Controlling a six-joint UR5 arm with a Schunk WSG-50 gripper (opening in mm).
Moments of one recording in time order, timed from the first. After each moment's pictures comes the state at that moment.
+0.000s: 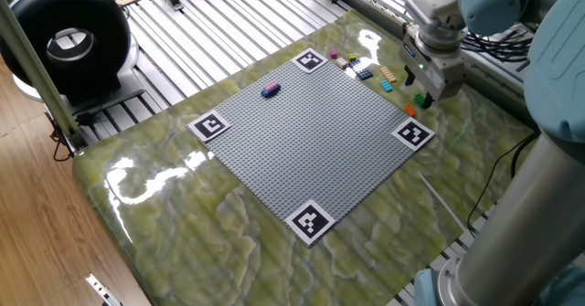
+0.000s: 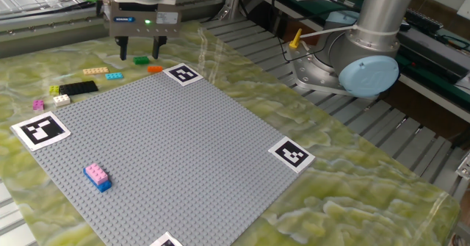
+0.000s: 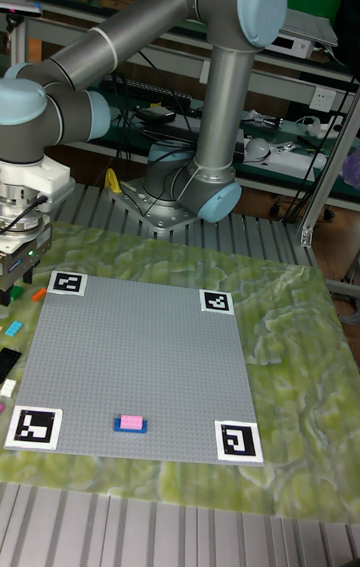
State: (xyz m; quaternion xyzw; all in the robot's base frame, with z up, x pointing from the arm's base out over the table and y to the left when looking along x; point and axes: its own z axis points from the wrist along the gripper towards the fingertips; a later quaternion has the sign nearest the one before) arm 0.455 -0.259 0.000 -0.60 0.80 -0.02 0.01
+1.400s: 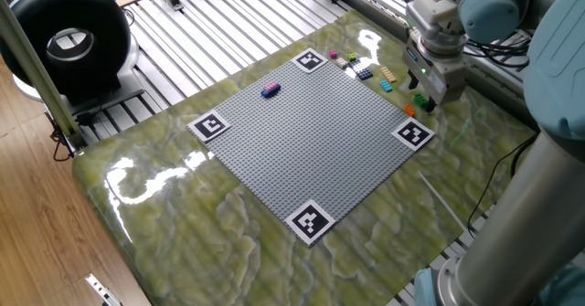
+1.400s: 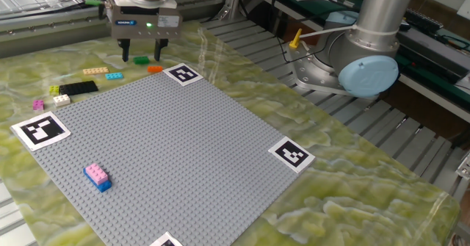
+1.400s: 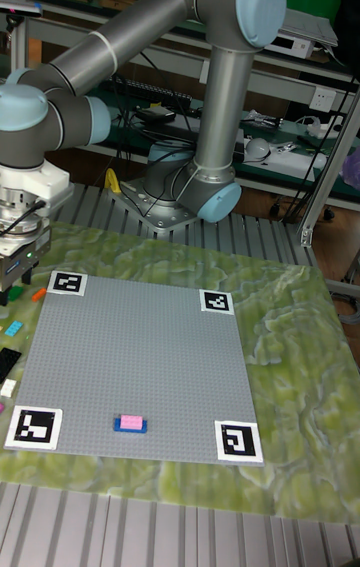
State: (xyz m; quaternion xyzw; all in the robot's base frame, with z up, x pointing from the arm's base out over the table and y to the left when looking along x) arm 0.443 -0.263 -0.010 -0.58 0.81 -0.02 0.00
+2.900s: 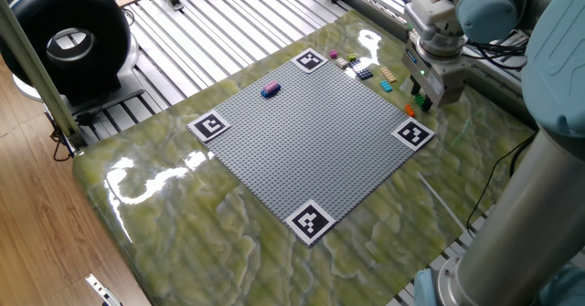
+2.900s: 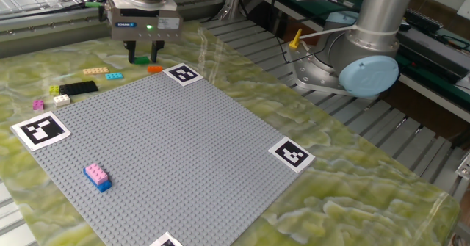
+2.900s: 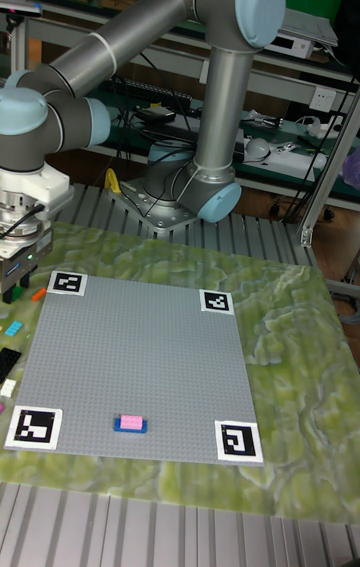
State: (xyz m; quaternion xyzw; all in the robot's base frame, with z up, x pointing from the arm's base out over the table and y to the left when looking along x) arm 0.441 -0.262 -0.013 -0.57 0.82 -0.01 0.00
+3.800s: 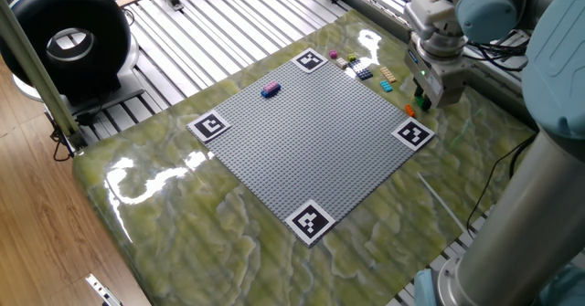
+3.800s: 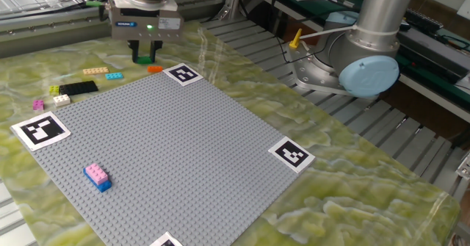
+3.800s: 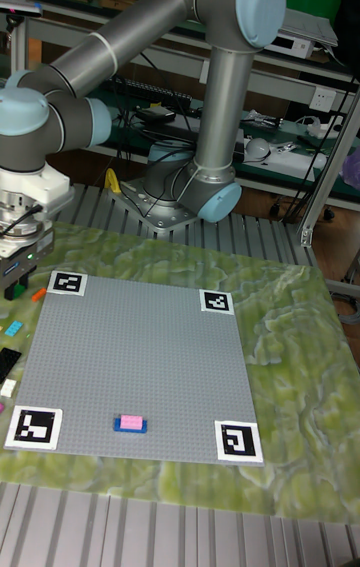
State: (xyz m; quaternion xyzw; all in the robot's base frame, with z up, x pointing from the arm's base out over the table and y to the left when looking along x) arm 0.438 -0.262 -0.013 -0.55 0.84 -0.02 -0.01
